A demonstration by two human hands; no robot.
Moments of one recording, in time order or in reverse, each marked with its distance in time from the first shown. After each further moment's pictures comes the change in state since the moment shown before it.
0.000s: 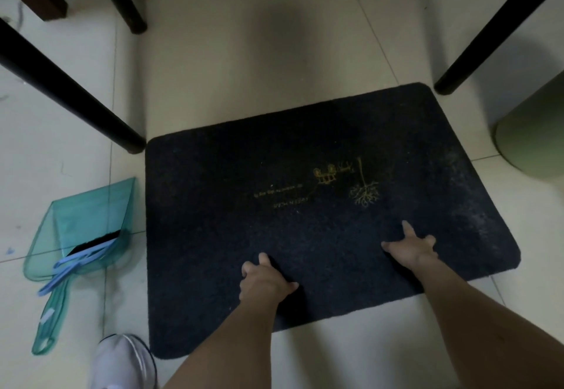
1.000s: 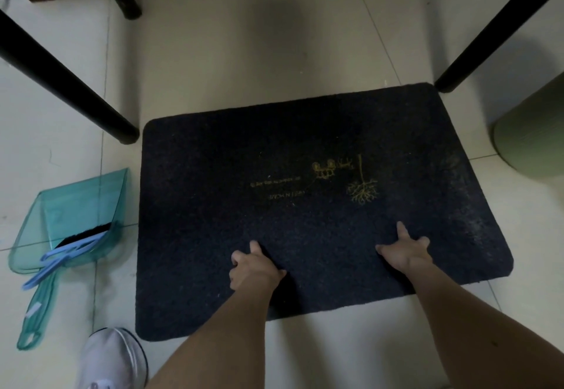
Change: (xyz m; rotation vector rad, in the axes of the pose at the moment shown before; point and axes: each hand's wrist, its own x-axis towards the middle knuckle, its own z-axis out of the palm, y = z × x) left_hand 0.005 0.004 -0.006 -0.016 0.100 -0.011; right_hand 0.006 0.008 0.011 -0.077 0.028 -0.016
